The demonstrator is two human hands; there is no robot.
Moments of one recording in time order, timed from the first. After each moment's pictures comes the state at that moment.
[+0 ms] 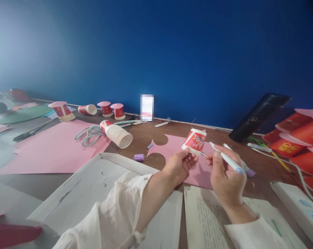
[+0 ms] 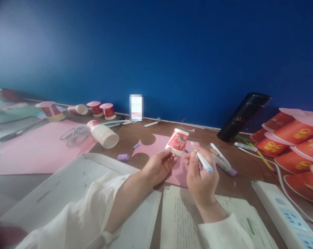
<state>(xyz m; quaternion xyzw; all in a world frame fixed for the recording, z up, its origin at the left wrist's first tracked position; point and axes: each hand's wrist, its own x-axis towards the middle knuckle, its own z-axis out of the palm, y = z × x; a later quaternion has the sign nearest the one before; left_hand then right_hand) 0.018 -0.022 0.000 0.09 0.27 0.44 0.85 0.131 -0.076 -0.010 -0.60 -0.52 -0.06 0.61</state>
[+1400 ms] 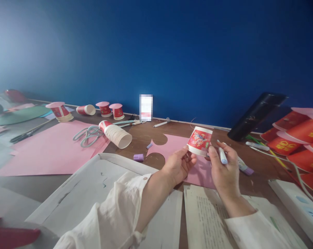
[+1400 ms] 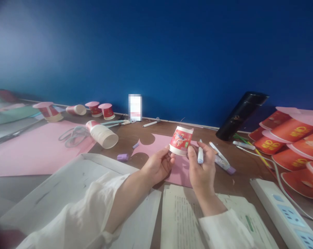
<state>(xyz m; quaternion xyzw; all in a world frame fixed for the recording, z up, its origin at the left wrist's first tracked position) 0.014 -0.022 0.004 0.09 0.26 0.42 0.87 0.150 -0.059 -0.028 -0.65 -0.43 0.01 0.63</state>
